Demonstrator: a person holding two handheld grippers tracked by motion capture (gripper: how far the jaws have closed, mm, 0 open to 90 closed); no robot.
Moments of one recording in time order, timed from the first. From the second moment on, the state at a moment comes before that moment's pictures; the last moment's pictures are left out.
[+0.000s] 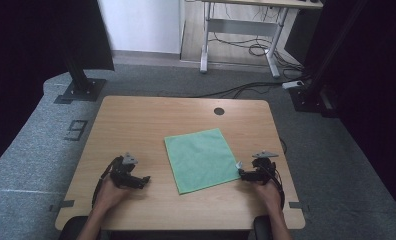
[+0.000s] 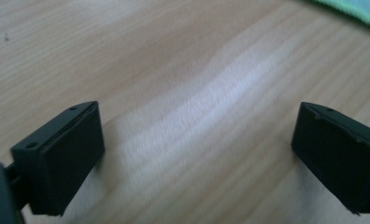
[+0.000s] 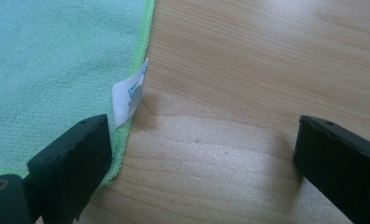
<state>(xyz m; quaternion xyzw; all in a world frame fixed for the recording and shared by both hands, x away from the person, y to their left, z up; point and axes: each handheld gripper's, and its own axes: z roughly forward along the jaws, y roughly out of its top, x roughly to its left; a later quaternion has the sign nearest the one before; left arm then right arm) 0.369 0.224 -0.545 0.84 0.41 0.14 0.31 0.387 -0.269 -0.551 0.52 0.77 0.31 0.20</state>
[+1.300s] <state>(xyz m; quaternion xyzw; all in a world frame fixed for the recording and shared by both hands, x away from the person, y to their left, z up) 0.504 0.168 -0.519 0.81 0.44 0.16 0.35 0.384 -0.273 -0.557 0.51 0.76 0.33 0.21</state>
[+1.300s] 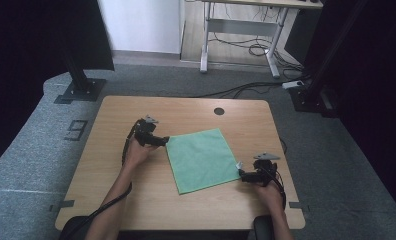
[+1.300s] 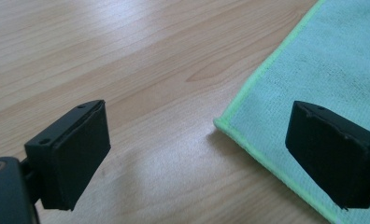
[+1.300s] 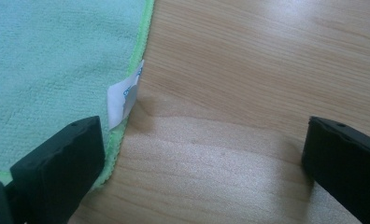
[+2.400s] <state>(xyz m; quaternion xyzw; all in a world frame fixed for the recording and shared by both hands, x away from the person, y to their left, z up) 0.514 0.169 -0.548 0.80 0.48 0.18 0.31 0.385 -0.273 -0.556 0.51 0.77 0.33 0.20</state>
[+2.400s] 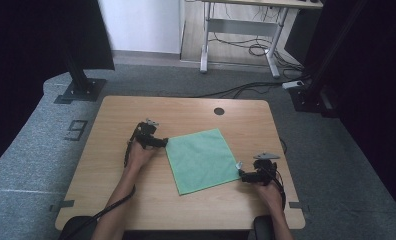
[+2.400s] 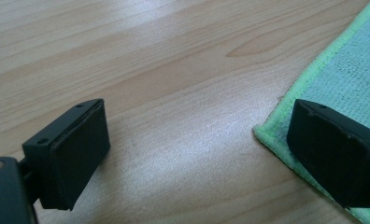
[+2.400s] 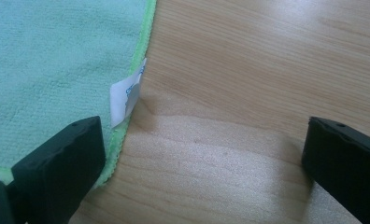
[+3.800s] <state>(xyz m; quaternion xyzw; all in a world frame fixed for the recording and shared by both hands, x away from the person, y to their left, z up) 0.503 0.176 -0.548 0.80 0.47 0.18 0.32 0.364 -0.189 -0.523 0.37 0.84 0.37 0.11</state>
